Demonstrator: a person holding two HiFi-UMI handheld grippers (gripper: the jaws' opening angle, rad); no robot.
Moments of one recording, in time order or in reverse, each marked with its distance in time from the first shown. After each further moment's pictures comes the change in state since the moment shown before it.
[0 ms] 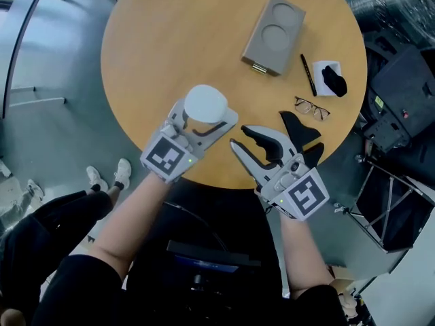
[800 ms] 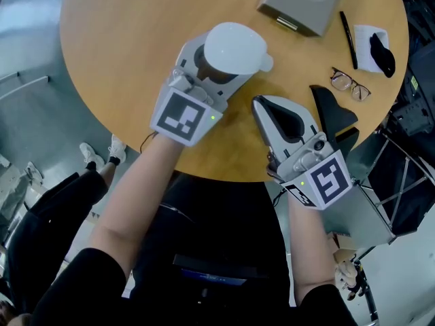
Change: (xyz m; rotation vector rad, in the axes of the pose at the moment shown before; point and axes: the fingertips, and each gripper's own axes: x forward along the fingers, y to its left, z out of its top) left arm 0.095 0.071 -0.139 0.080 -0.050 0.092; right arm 0.031 -0.091 -0.162 0.144 0.046 -0.145
